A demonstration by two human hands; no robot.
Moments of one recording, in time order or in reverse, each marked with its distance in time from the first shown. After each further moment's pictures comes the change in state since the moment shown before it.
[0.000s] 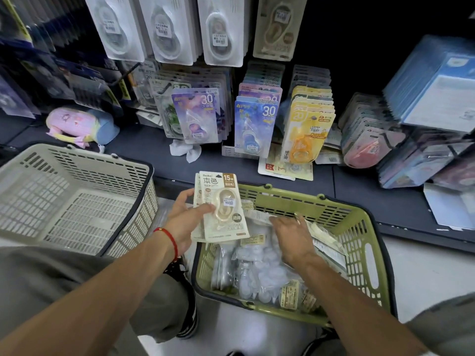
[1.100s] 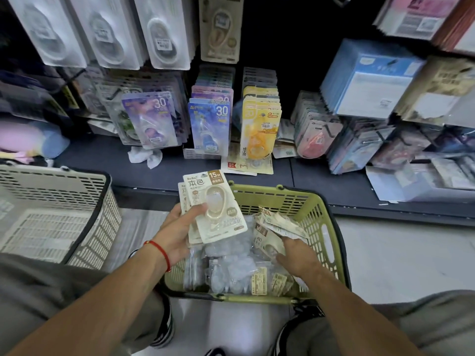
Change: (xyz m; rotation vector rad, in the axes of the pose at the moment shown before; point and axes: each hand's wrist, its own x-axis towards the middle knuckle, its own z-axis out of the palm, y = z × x) left_hand -0.022 -0.024 0.046 -0.194 -0.261 -0.114; right_hand -0.086 0.065 0.001 0.221 -0.227 0.376
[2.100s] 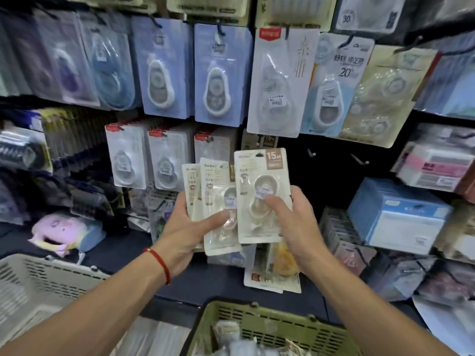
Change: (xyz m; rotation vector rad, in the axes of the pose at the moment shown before) left_hand -0.009 0.218 0.070 0.201 -0.109 0.679; right_hand 0.008 -0.189 -0.295 1.248 0.454 -0.664
